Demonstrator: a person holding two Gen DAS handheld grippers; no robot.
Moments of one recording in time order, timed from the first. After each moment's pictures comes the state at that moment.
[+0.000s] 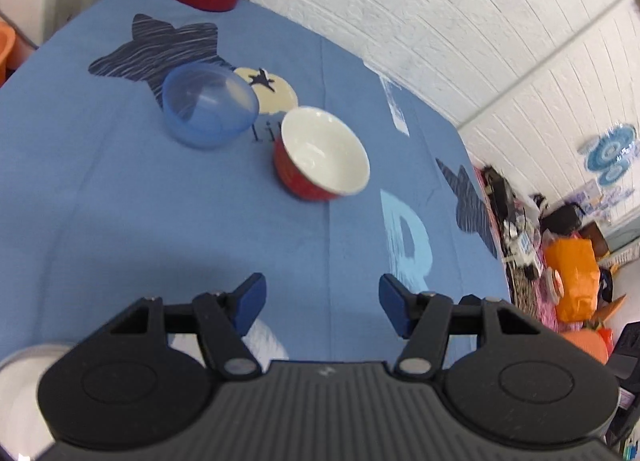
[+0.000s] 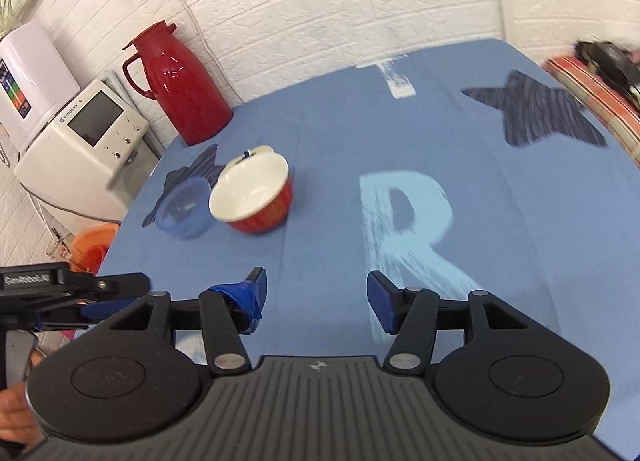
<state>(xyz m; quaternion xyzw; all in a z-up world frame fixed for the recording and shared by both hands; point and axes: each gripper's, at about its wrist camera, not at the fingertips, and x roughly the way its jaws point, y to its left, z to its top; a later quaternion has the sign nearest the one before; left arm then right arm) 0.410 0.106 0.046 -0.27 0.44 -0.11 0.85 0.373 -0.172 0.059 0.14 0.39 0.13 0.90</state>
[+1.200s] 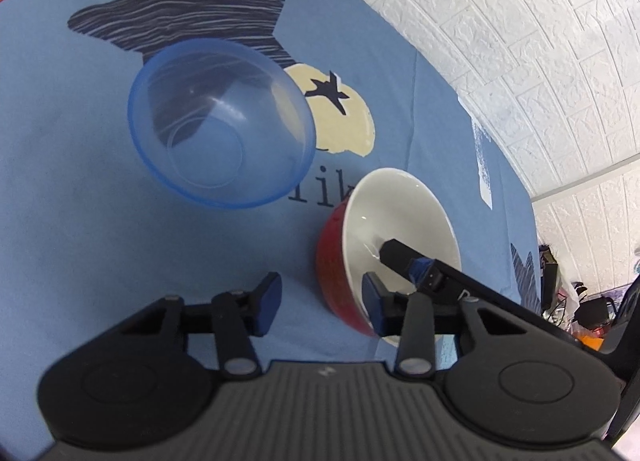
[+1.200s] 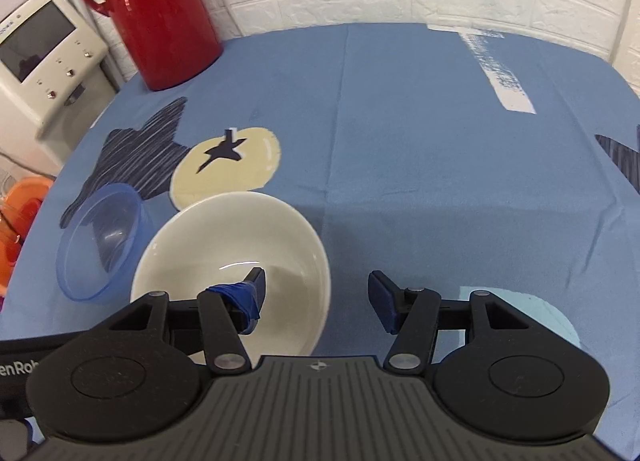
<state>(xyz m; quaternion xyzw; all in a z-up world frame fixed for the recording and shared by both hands) 0.523 0.105 -0.018 -0.36 0.46 -0.01 0.81 0.557 -0.068 -0.003 0.02 0.48 0.15 0.87</state>
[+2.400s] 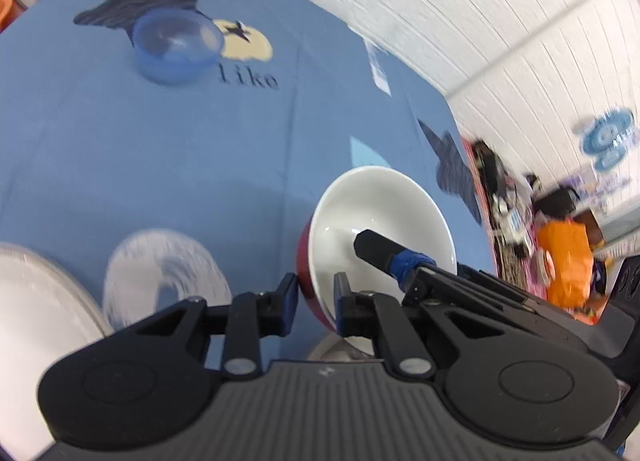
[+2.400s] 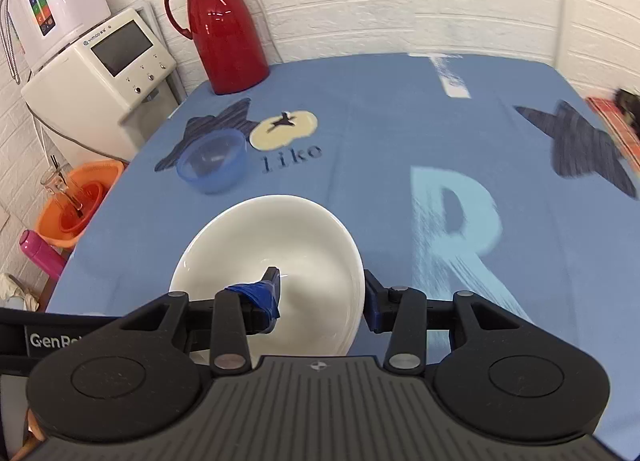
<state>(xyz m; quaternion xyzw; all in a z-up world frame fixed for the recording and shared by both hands) 0.353 0.045 0.044 -0.27 0.47 -0.12 0.83 0.350 -0.121 0.063 0.04 0.42 0.15 0.89</state>
